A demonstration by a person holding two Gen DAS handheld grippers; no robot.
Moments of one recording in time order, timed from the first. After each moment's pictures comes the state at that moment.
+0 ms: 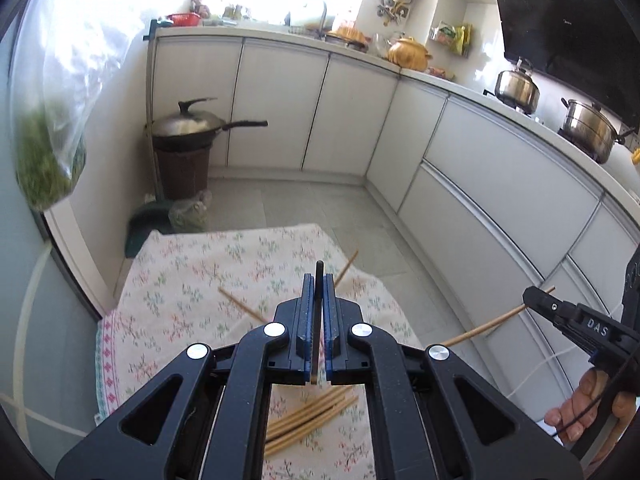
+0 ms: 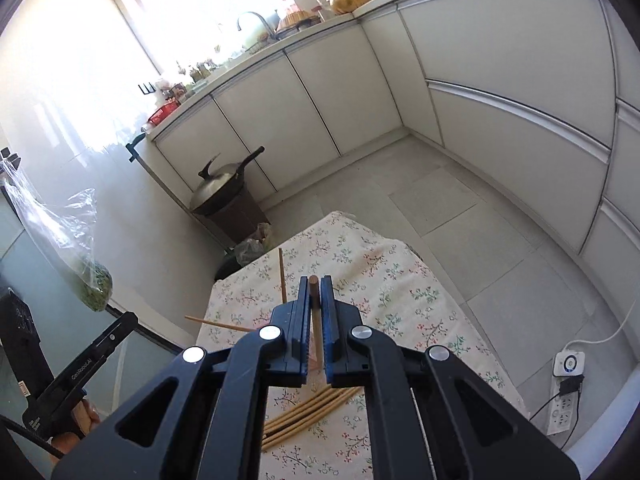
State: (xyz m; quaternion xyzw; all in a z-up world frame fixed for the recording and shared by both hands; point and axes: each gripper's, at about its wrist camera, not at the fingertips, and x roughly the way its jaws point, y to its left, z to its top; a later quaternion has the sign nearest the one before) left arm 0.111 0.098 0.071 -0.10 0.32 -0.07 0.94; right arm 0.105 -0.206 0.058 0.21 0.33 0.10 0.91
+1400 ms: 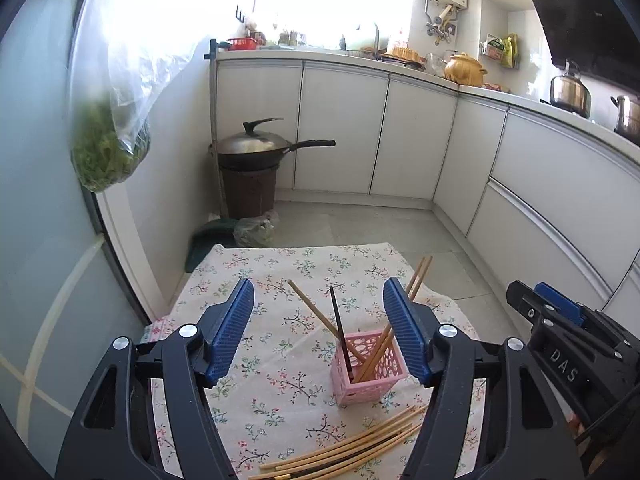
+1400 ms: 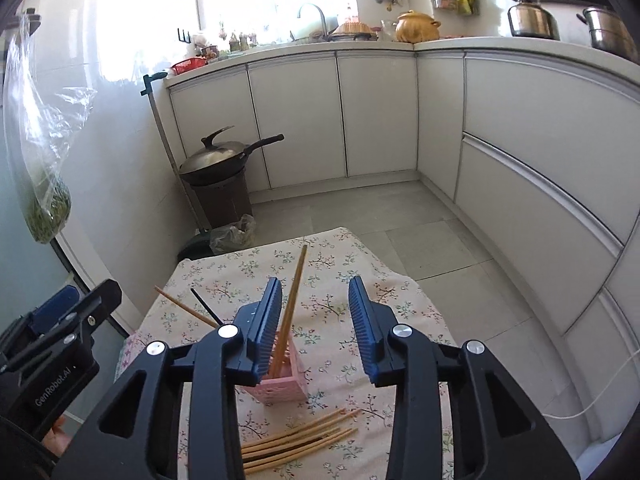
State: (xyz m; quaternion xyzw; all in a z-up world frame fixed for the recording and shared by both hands) left arm 0.104 0.106 0.027 -0.06 0.27 0.06 0.96; right arm 0.126 -0.094 0.009 0.03 0.29 0.07 0.95
